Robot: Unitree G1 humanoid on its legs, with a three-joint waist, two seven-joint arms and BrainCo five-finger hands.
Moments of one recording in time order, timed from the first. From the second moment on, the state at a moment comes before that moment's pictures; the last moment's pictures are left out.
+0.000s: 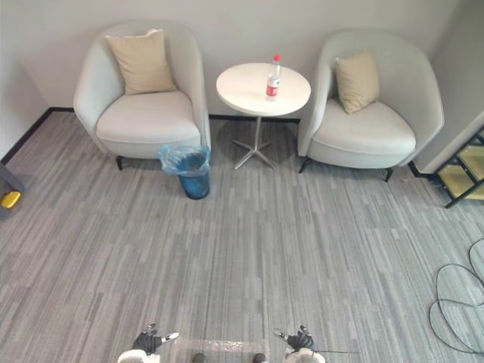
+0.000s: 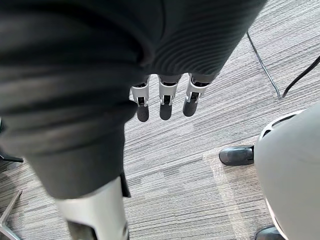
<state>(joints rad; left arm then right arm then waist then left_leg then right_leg) 0.07 0.10 0.01 1.05 -0.06 -0.10 0.10 0.02 -0.03 -0.19 1.09 0.16 -0.09 -0.12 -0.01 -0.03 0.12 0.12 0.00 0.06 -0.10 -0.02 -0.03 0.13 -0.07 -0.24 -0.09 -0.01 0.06</state>
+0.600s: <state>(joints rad) 0.05 0.10 -0.02 1.05 -0.04 -0.09 0.10 0.02 -0.03 -0.19 1.11 0.16 -0.09 -0.11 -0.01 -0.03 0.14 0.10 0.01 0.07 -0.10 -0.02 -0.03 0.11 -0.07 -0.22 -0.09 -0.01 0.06</state>
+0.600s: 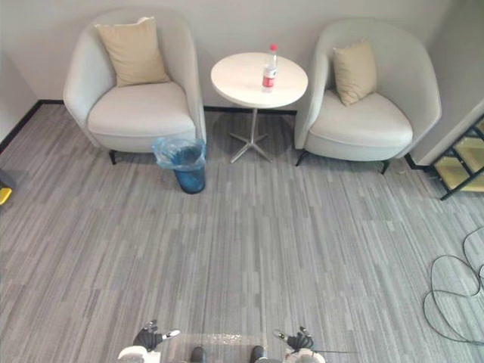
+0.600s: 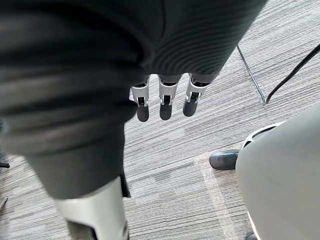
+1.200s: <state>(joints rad) 0.01 0.10 -0.01 1.00 -0.04 -0.08 0.08 0.01 -0.06 -0.19 1.08 0.22 -0.09 -0.10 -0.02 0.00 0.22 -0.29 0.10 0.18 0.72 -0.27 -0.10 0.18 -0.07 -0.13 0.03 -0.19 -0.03</state>
